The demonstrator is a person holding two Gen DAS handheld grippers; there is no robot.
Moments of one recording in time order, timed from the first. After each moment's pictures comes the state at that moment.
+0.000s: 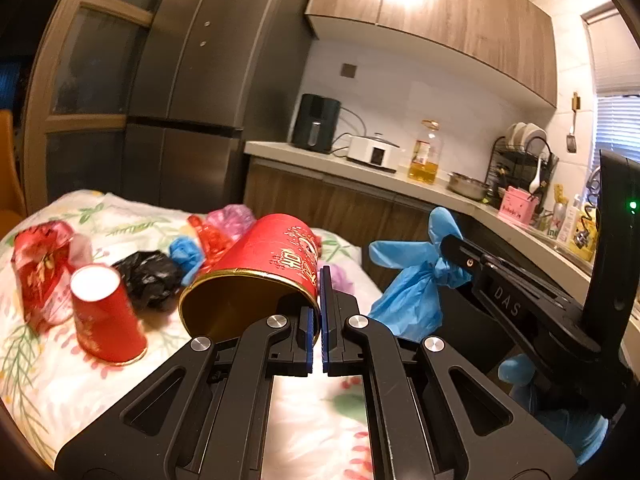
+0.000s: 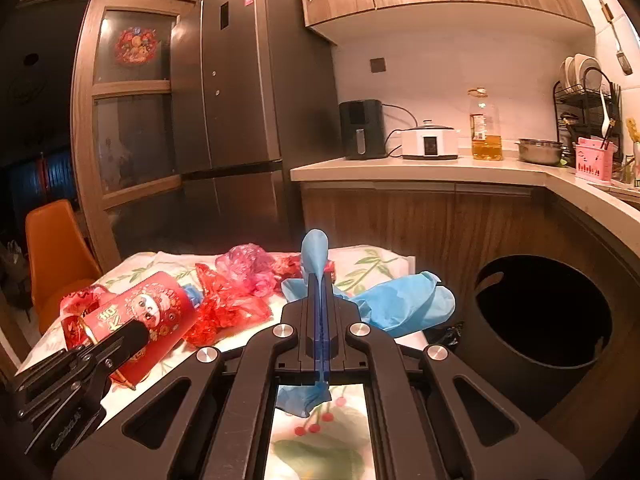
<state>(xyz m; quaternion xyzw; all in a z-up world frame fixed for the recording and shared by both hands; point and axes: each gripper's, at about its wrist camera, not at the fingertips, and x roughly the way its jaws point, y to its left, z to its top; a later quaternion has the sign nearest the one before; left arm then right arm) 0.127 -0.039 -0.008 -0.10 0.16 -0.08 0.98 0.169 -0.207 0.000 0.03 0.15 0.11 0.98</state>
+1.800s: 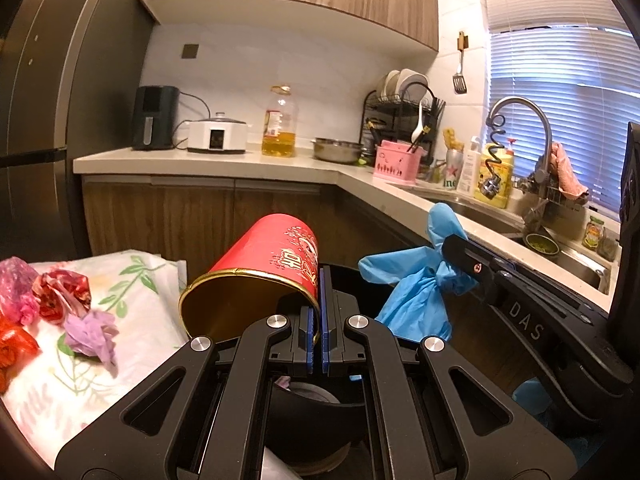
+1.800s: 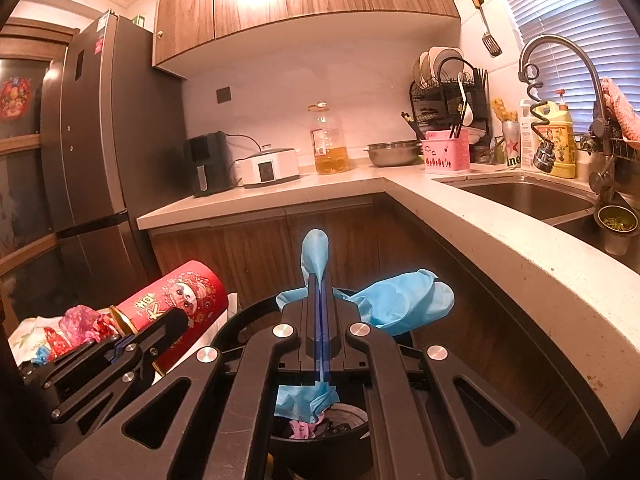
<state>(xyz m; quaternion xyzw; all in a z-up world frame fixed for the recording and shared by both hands) 0.228 -0.271 -0.004 -0.02 0.16 -0.30 0.94 0.178 -0.404 0.005 0.09 0.12 -0.12 0.98</state>
